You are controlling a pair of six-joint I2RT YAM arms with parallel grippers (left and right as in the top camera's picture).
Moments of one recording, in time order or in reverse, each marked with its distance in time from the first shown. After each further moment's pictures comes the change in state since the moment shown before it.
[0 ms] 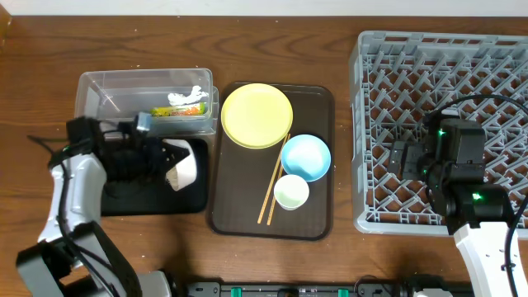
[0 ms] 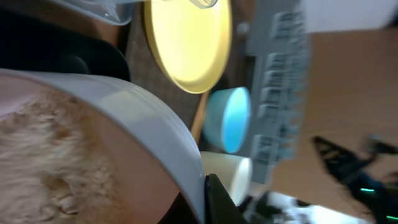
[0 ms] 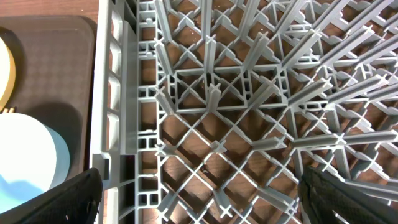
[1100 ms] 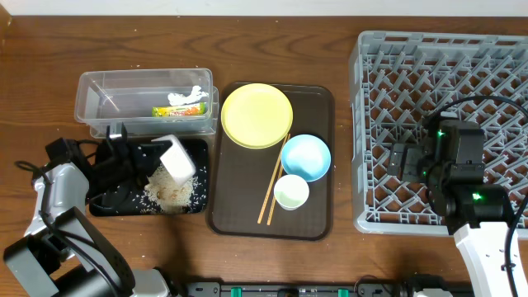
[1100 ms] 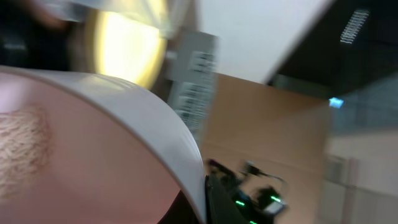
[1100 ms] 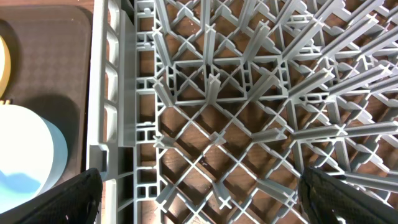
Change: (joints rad) left arm 0.153 0.057 -0.035 0.002 0.282 -0.208; right arm 0.000 0.000 0.000 -0.026 0.000 0.000
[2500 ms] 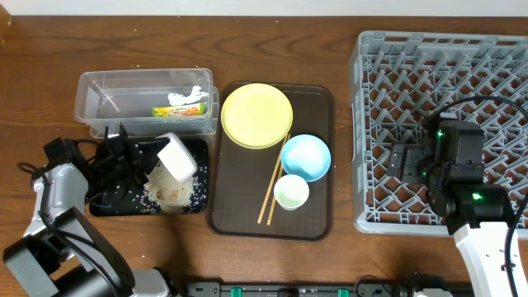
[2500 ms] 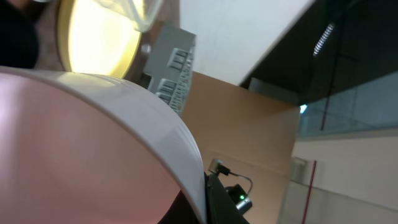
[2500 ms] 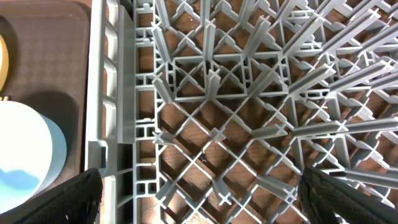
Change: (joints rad) left arm 0.006 0.000 0.000 0.031 0.104 -0.137; right arm 0.000 0.000 0.000 -0.011 0.000 0.000
